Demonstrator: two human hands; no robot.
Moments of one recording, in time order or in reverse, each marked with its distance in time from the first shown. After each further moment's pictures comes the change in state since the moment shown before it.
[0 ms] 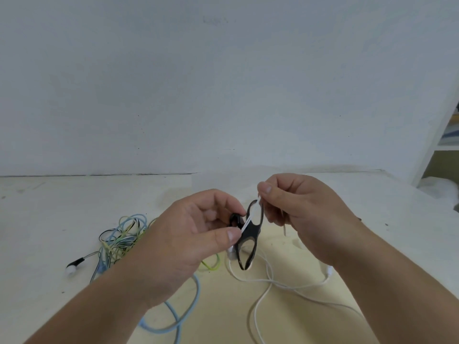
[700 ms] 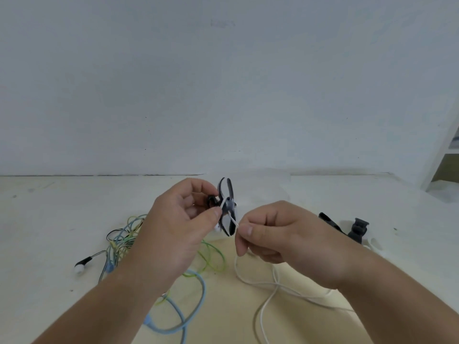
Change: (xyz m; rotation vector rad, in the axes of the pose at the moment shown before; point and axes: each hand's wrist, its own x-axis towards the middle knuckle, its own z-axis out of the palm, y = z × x) left_hand 0.007 -0.004 -0.007 0.253 0.416 0.054; right_hand -0.011 -0.006 0.022 -0.008 -0.459 0.056
